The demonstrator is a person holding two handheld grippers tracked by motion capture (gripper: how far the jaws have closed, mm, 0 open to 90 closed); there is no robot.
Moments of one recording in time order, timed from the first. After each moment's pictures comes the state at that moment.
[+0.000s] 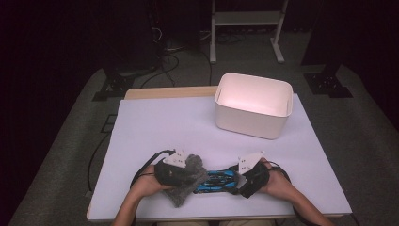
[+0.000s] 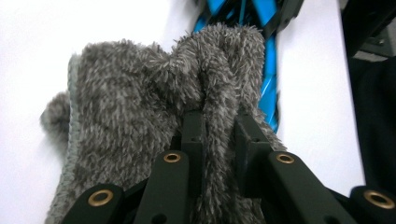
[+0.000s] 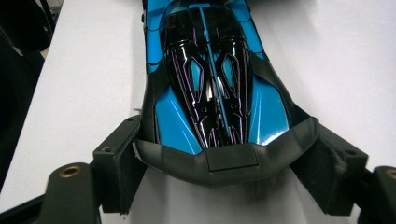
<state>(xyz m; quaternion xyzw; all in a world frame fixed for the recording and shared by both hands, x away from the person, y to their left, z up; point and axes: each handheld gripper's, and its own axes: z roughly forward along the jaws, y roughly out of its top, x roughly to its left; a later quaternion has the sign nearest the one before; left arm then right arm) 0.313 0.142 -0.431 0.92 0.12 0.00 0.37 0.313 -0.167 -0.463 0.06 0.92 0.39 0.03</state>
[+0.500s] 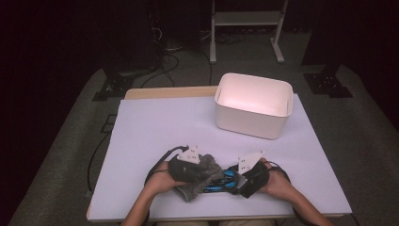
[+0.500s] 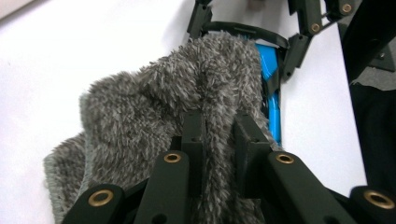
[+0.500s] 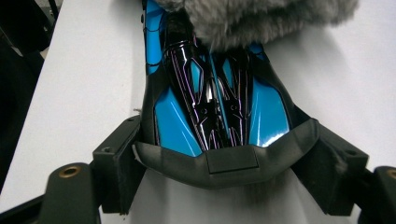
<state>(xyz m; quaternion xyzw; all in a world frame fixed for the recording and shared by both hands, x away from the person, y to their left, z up) 0.320 0.100 -0.425 0.91 0.11 0.01 0.40 0.313 -0.167 -0.463 0.06 0.92 0.39 0.03</state>
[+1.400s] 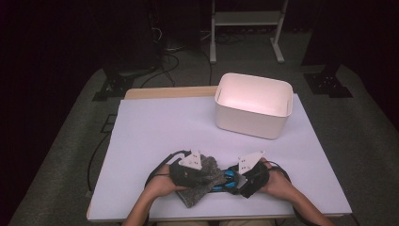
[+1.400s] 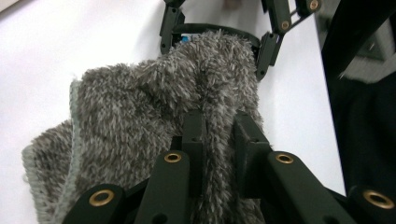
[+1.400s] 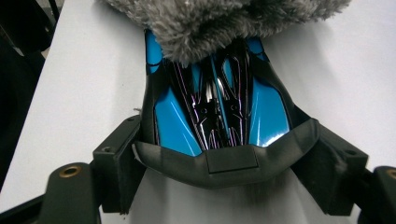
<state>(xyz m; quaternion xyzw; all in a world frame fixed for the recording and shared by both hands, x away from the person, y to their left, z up) 0.308 0.097 -0.424 0.91 0.08 0.00 0.40 0.314 -0.167 -0.463 0.06 0.92 0.39 0.03</state>
